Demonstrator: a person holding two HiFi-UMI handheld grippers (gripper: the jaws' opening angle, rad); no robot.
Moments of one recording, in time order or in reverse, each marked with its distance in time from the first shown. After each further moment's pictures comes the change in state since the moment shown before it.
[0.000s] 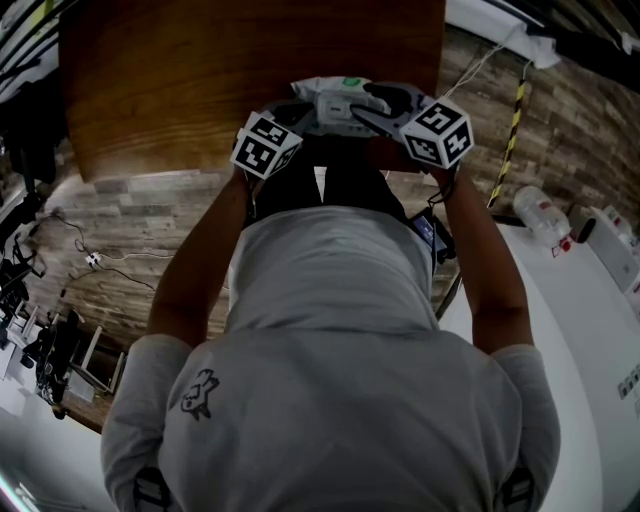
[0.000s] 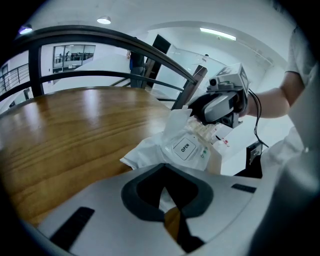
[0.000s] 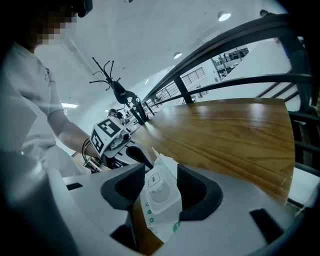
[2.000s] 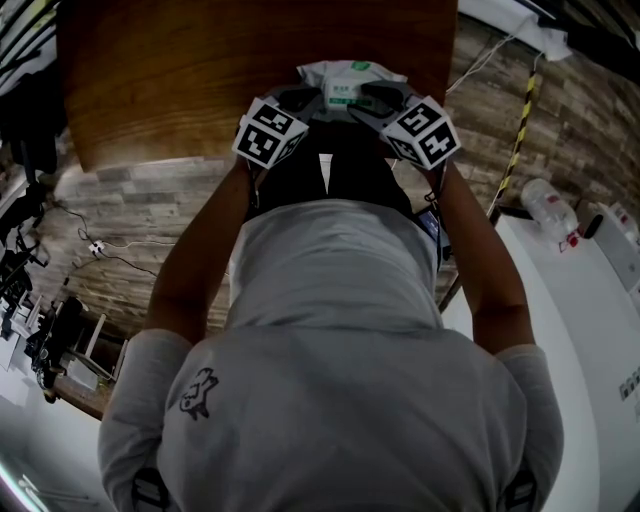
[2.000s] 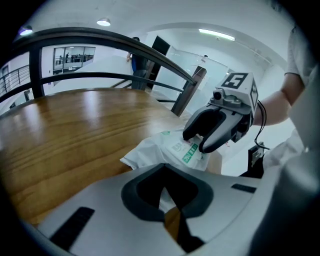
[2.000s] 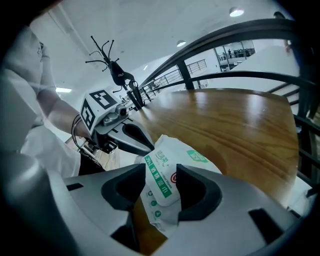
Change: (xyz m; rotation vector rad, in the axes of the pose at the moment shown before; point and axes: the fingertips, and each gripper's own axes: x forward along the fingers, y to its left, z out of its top) left arm -0.001 -0.001 0.002 0.010 -0.018 0.006; right arm 0.031 0.012 -0.041 -0.057 0.139 -0.081
